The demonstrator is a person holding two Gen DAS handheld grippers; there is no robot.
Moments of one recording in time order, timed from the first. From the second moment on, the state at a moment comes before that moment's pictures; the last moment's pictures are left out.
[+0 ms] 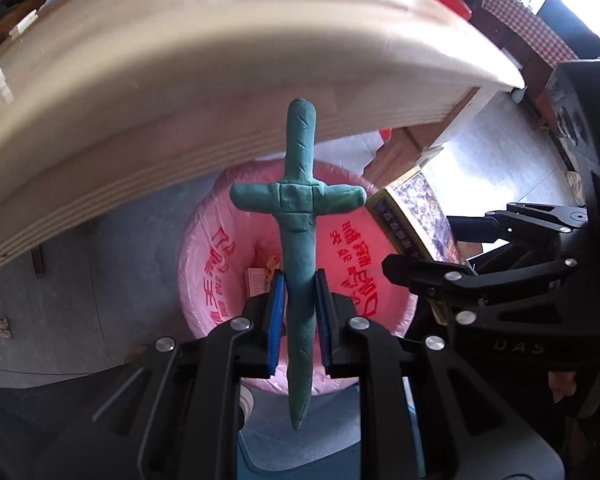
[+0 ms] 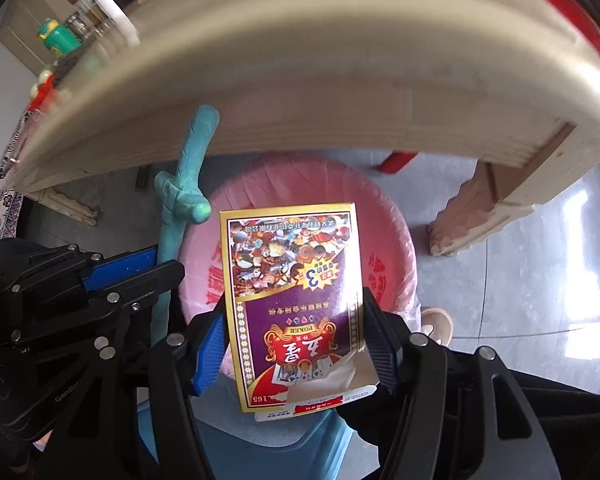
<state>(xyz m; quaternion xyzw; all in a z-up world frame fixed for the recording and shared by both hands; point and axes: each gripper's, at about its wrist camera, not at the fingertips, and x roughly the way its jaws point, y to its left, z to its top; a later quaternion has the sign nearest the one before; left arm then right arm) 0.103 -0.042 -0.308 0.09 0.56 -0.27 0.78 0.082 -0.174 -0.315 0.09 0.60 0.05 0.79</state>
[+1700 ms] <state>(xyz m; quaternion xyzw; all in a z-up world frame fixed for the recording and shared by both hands) 0.133 -0.035 -0.366 0.10 0.64 -0.15 0.75 0.104 -0.191 -0.408 0.09 0.67 0.02 0.73</state>
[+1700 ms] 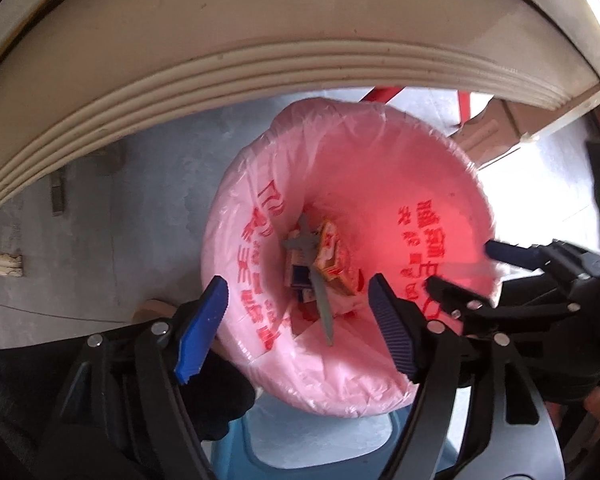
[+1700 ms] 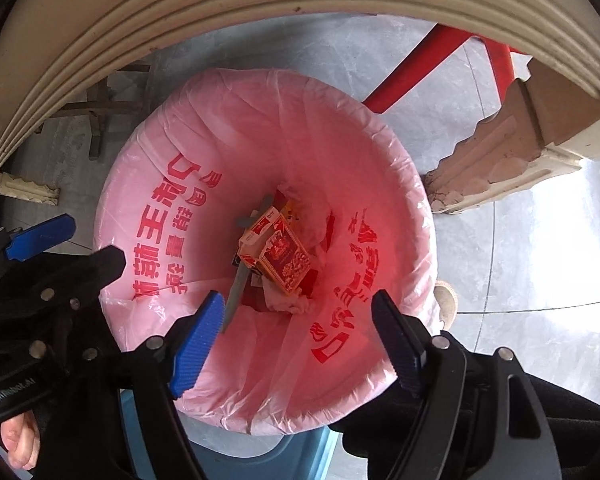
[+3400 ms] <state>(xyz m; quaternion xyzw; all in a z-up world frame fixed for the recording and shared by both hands) -0.013 -0.048 0.009 0.04 0.28 -0.05 0.96 -0.076 -0.212 0.022 0.02 0.23 -0.12 0.97</state>
